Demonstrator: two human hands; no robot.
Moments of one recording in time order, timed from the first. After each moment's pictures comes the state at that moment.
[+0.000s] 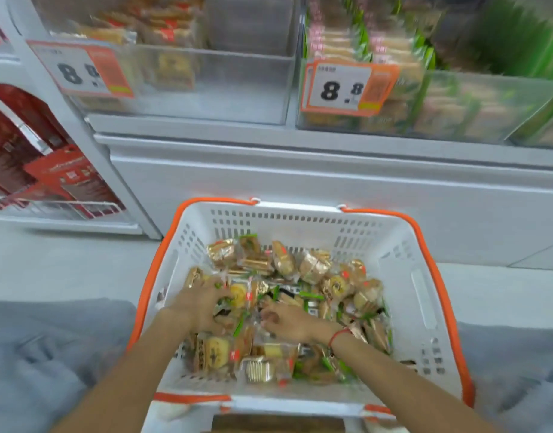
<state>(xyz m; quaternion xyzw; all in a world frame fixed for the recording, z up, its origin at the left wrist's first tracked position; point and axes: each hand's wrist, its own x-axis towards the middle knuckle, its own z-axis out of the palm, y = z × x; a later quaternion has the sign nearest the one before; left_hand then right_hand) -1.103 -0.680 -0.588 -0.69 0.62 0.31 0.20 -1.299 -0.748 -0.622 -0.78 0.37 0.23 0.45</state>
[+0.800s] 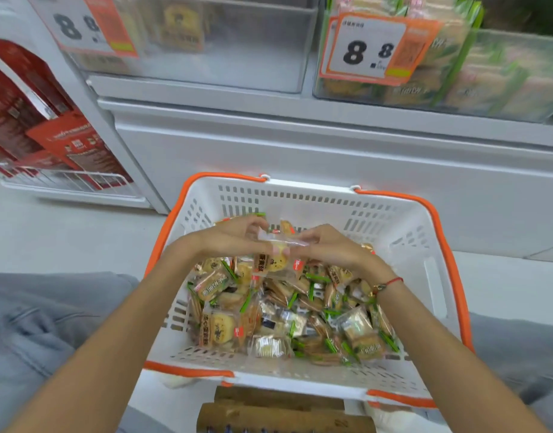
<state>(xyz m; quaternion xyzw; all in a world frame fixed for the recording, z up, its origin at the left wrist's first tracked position) -1.119 -0.731 -0.525 -0.67 0.52 0.51 -0.12 -1.314 -0.807 -0.548 -0.71 0.43 0.01 0.56</state>
